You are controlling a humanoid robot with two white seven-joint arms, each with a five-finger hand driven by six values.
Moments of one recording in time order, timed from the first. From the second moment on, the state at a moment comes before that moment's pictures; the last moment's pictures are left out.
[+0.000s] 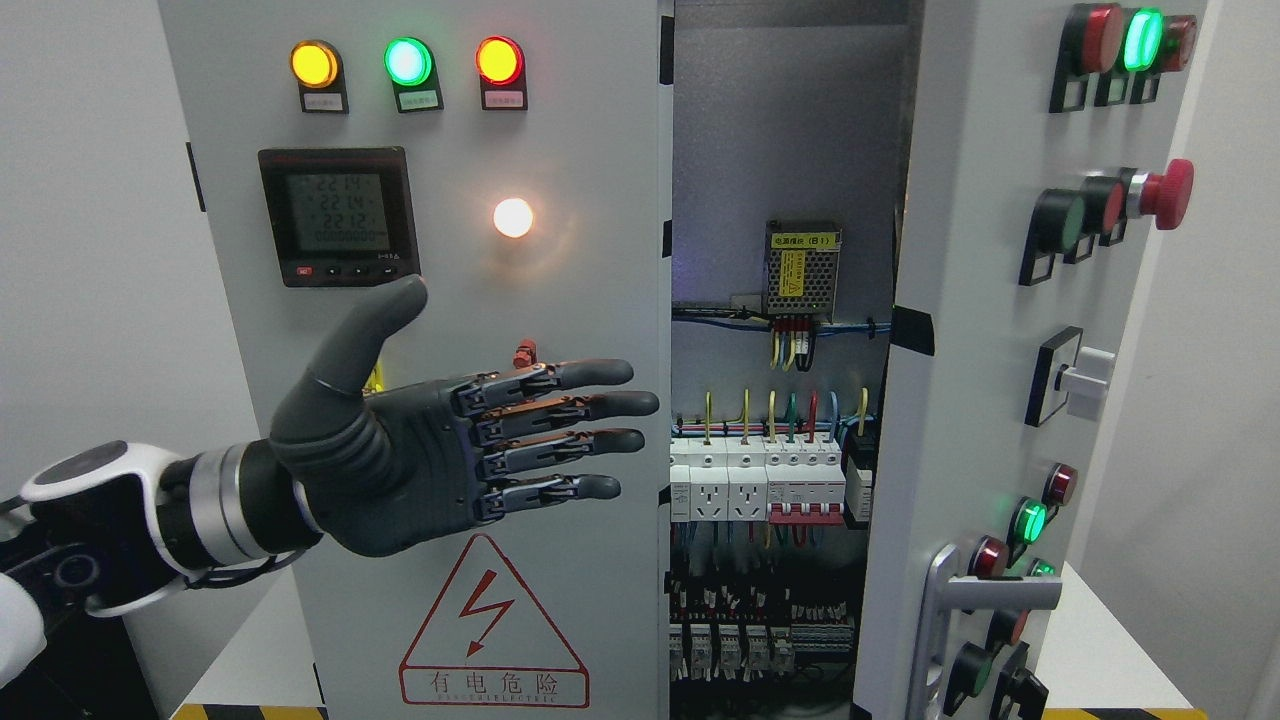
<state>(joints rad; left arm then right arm) -1.59 0.94 -1.41 -1.71 1.84 0.08 -0.60 0.09 0.12 0.08 -0.07 0.00 0.05 0.04</state>
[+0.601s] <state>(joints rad) -1.74 0.71 -1.53 -1.59 1.98 0.13 -0.55 0.09 0.12 0.08 -0.07 0.00 0.05 0.03</state>
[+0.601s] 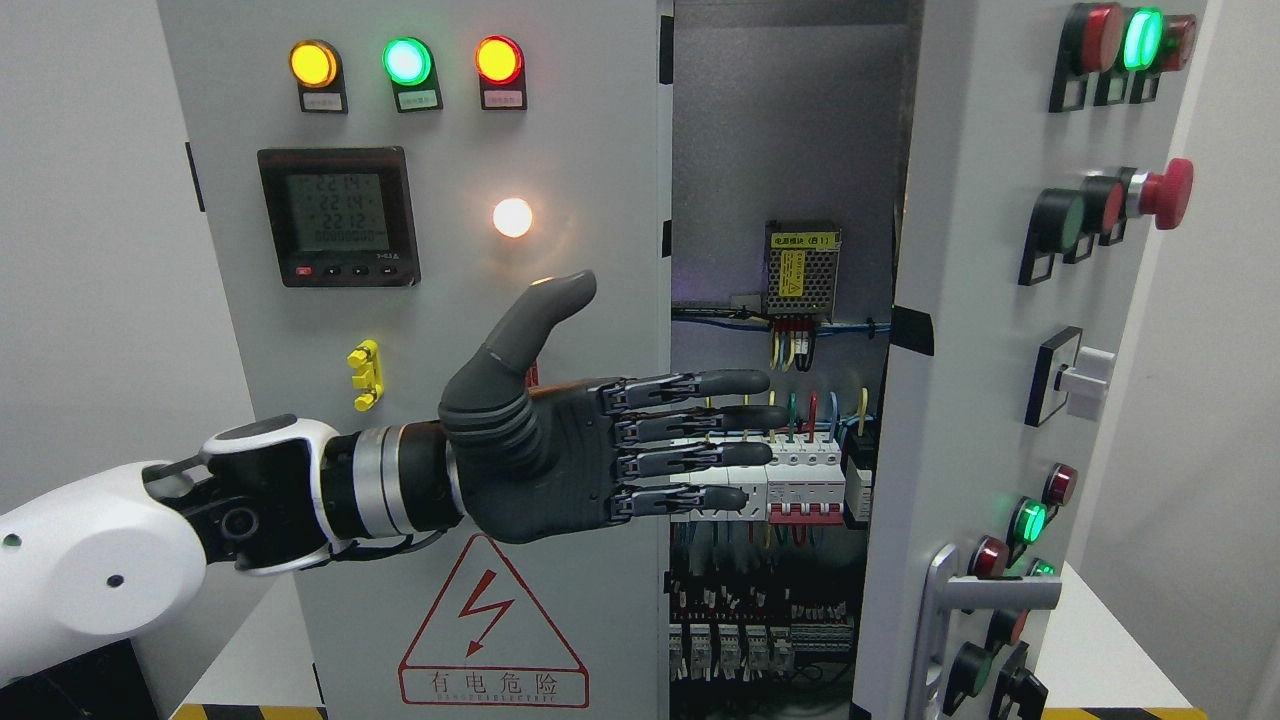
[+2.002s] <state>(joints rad) -1.78 0.40 -1.51 -1.52 2.01 0.14 -0.36 0.09 0.12 0.08 -0.07 0.00 0.05 0.03</state>
